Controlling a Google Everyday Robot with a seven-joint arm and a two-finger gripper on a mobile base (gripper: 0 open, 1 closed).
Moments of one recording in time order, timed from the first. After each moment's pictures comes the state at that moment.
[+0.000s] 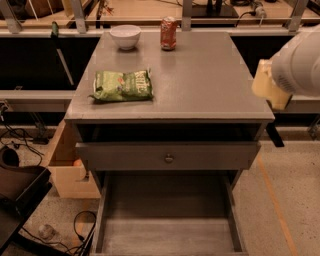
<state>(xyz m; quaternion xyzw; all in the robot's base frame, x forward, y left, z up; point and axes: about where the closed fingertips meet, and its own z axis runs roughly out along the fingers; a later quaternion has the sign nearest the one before) 0.520 -0.234 1.012 -0.31 0.81 -0.25 0.44</state>
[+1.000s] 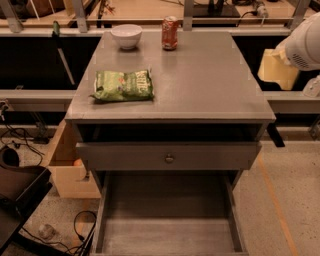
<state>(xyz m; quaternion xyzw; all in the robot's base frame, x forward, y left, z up) 0.598 -0.299 1.003 -0.35 0.80 -0.23 0.42</state>
